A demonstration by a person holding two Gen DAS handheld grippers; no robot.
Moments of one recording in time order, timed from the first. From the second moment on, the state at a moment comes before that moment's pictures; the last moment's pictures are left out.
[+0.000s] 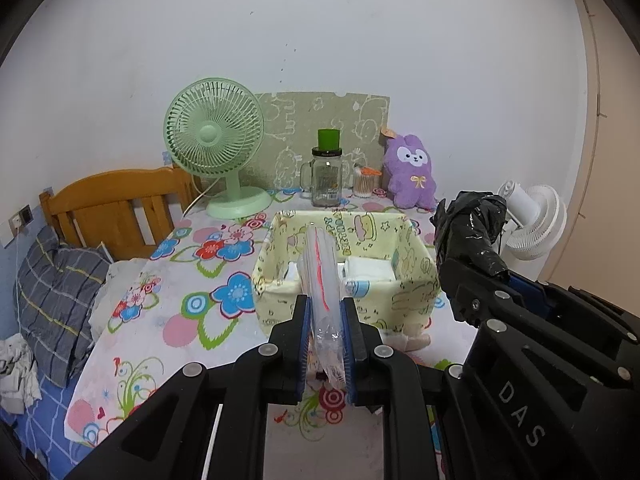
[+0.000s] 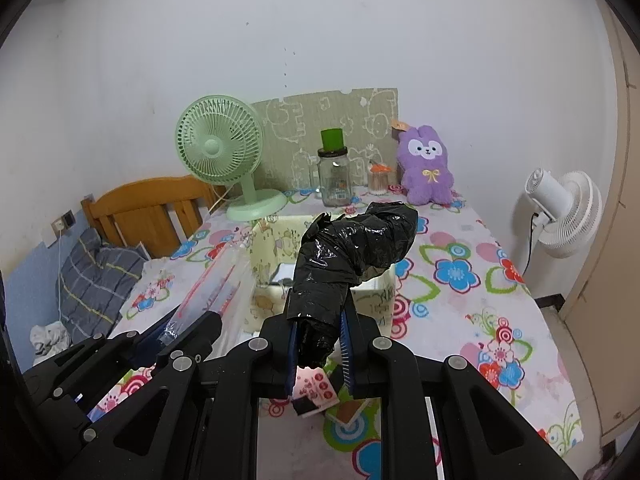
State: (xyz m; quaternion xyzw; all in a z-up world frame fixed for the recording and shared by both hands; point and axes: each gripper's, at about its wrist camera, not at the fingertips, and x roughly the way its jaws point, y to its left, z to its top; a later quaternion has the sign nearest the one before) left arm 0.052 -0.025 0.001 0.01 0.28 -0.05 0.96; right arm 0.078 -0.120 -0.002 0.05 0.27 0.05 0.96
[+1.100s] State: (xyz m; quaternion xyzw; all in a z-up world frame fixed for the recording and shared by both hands) left arm 0.130 -0.030 0.005 0.00 0.27 -0.04 0.96; right arm 0.163 -0.125 0.004 0.05 0.27 0.07 0.96
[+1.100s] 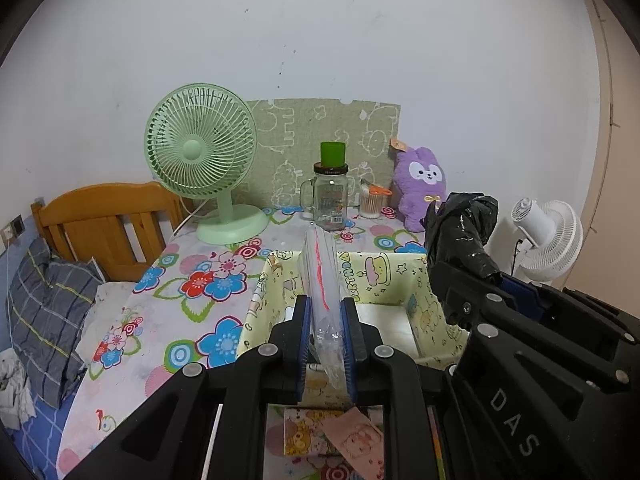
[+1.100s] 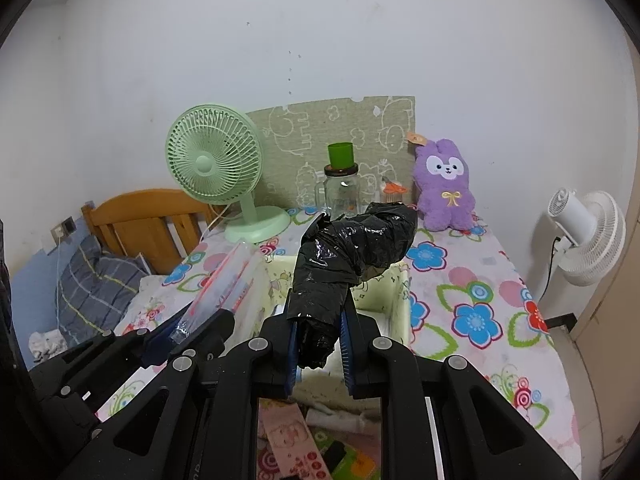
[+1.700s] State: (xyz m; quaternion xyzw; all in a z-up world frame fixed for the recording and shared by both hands) left arm 0.184 -0.030 -0.020 0.01 0.29 -0.05 0.96; right arm 0.218 -0.127 -0.022 0.05 0.28 0.09 0.95
